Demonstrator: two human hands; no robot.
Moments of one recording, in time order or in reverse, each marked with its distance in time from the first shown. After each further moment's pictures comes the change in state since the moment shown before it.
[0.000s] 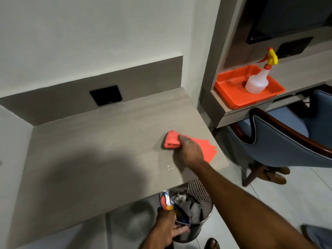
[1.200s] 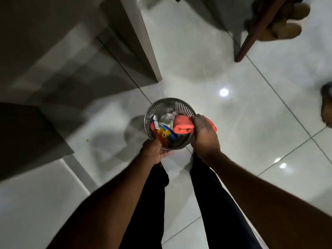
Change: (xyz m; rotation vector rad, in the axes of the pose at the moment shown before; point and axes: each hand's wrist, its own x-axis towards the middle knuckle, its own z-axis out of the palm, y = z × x) left_hand 0.384 -0.207 0.072 0.280 0.045 -0.229; right_hand -0.190 0.342 0.381 0.329 -0.080 0.428
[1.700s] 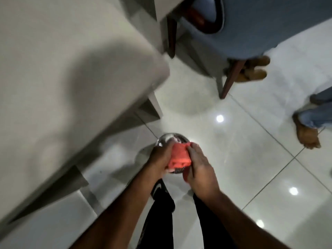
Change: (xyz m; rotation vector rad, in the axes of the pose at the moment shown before) left_hand -0.216 0.102 0.026 0.409 -0.056 0.313; right_hand -0.075 -0.112 -0.098 0.110 0.132 -0.042
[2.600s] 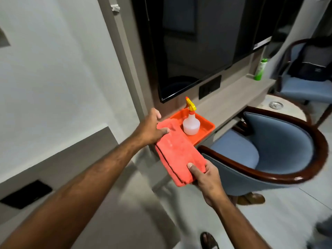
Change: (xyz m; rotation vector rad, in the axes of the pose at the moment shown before) left_hand -0.271 0.507 -0.134 0.654 0.425 1.232; right_hand 0.196 -0.291 -0.328 1.076 0.118 -0.021
